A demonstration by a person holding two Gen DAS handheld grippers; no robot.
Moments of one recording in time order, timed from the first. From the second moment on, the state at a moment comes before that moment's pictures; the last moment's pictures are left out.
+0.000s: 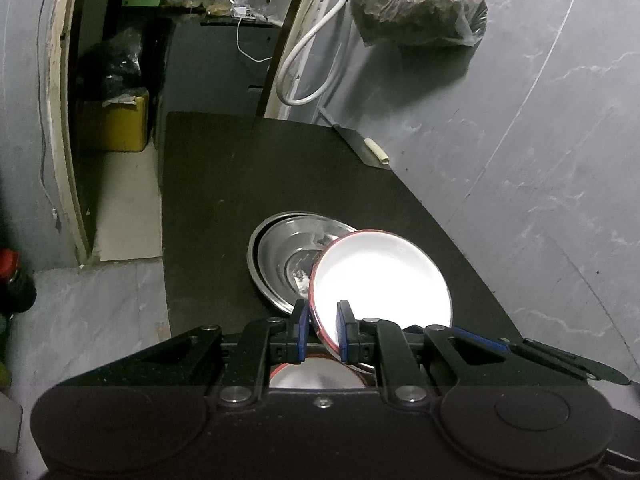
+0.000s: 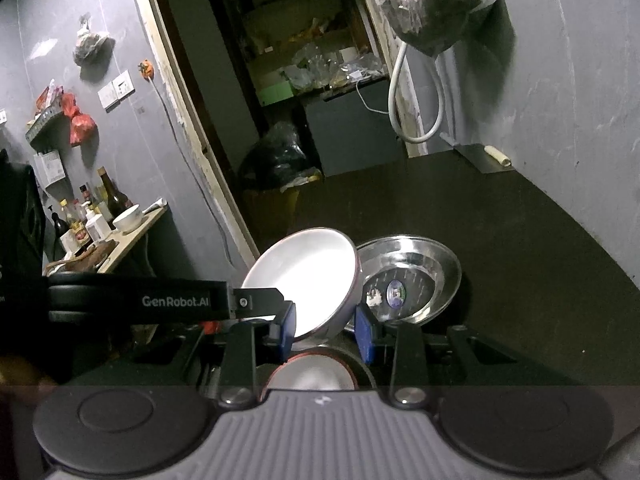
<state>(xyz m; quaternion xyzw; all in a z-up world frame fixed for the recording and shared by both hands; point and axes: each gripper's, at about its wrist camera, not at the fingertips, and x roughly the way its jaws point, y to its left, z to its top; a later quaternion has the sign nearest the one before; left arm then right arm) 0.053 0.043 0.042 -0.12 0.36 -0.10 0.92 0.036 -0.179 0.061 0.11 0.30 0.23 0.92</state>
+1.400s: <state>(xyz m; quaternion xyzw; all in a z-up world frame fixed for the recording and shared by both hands) 0.051 0.040 -0.004 -0.11 0.44 -0.08 0.89 0.046 -0.168 0.029 0.10 0.40 0.25 0.88</state>
